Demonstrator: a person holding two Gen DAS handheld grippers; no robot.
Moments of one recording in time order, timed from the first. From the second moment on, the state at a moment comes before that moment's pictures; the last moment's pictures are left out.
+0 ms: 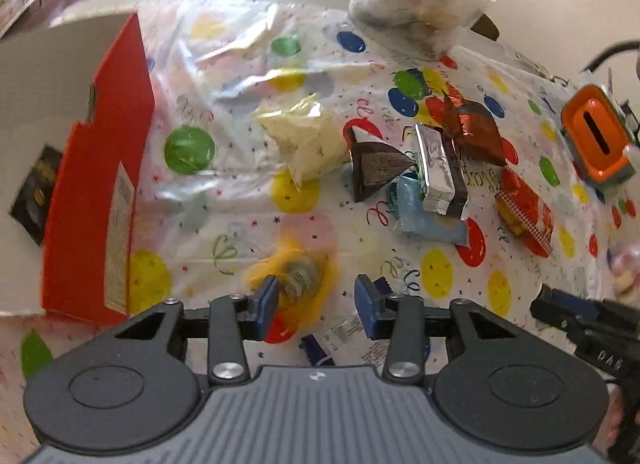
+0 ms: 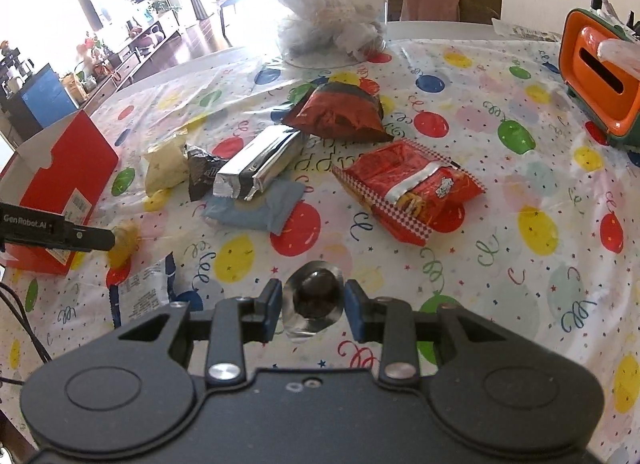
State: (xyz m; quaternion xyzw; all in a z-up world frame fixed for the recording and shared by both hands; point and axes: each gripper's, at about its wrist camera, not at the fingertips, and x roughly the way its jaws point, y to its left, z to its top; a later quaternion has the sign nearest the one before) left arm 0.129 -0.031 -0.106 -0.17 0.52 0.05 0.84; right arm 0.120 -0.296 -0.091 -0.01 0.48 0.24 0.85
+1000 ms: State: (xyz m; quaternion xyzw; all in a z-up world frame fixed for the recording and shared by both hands) left arm 0.171 -0.026 -0.147 -0.22 0.55 0.17 0.79; right arm 0.115 -0.284 -0.088 -0.02 0.48 0.24 0.85
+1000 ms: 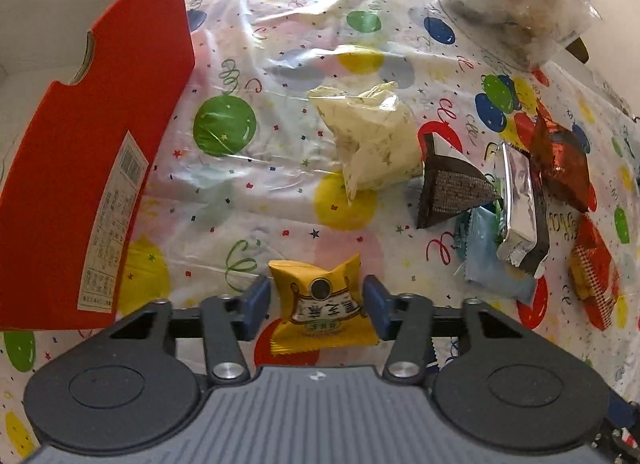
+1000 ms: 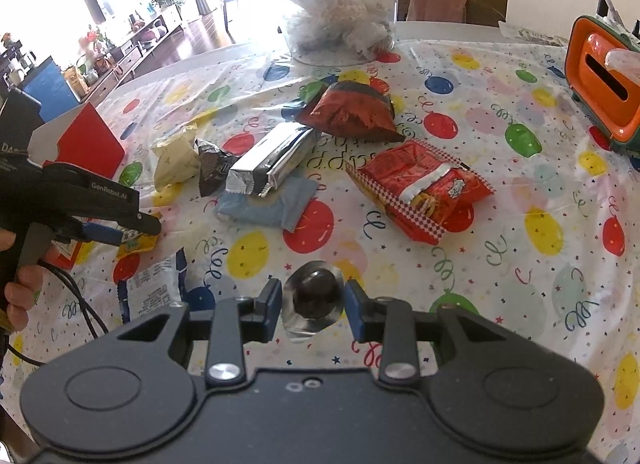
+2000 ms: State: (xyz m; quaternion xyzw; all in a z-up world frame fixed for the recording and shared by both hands) left arm 0.162 -0.006 -0.131 -0.20 0.54 0.11 0.81; right arm 0.092 -0.254 -0.061 -0.02 0.46 0.23 0.86
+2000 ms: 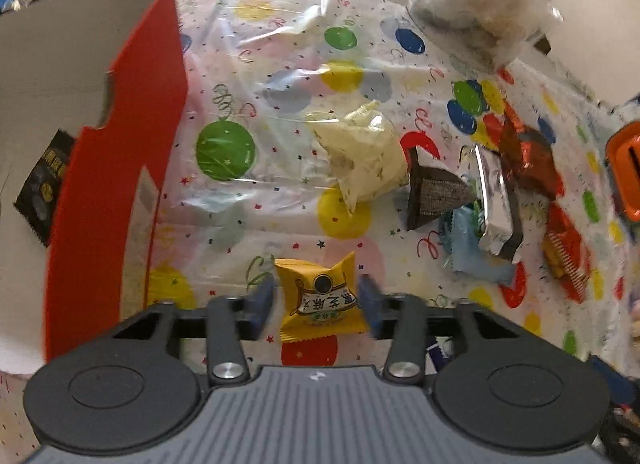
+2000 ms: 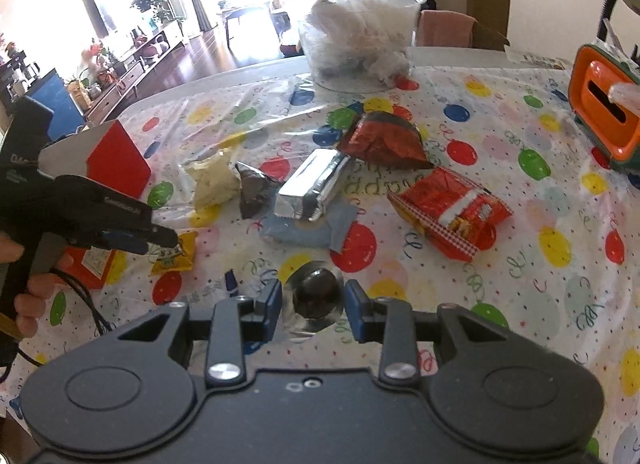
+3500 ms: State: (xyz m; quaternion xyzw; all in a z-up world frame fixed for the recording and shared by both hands) left arm 0.057 0.047 -0.012 -0.18 0.45 0.11 0.87; right arm 0.077 -0.141 -0.001 -0.05 0.40 0.35 0.85
